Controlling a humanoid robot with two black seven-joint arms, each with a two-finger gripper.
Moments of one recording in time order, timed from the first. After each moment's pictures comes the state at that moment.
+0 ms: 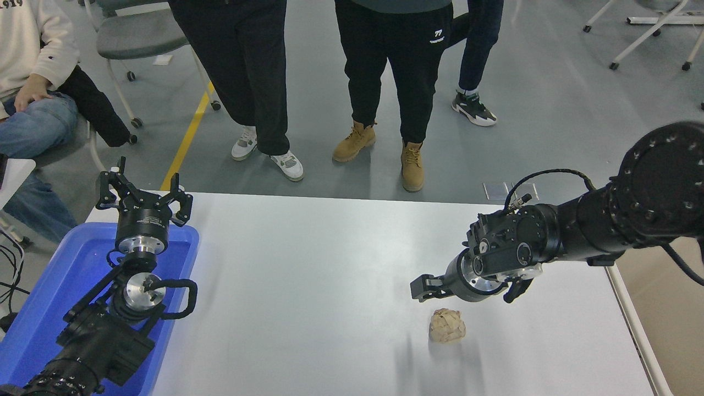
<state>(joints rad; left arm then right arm) -0.52 0.15 -1.18 -0.59 0.09 -0.33 -0.53 1.53 0.00 -1.12 1.21 -0.12 0.12 -0.10</state>
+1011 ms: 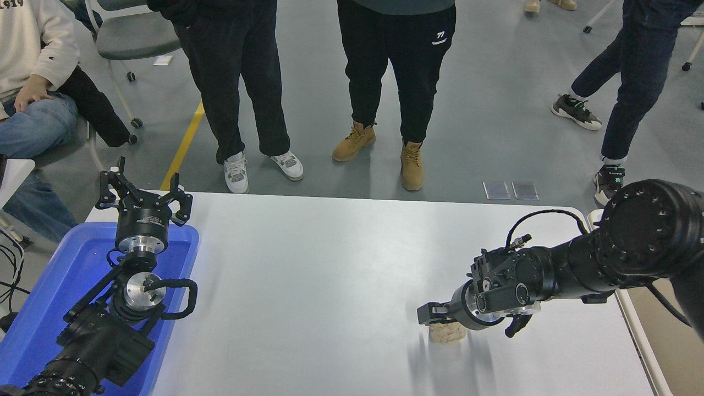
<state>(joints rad) -0.52 0.15 -1.18 -0.59 0.09 -0.33 -0.53 1.37 0.00 -1.09 1.12 -0.19 0.06 -0.10</state>
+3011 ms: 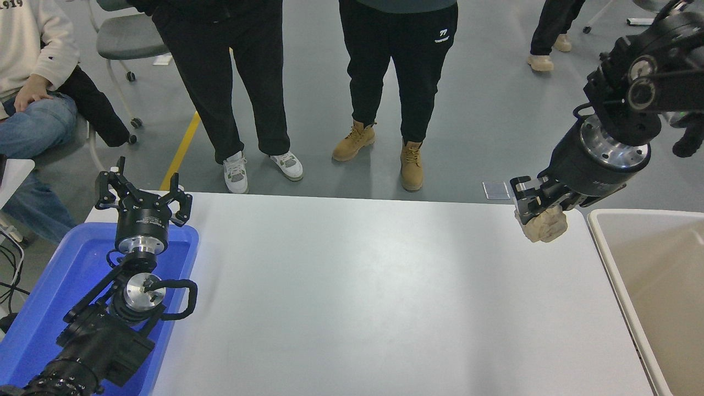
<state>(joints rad) -0.52 0.15 -1.18 -0.59 0.09 -0.33 -0.53 2.39 -0.41 -1.26 1.54 -0.24 0.67 -0.11</state>
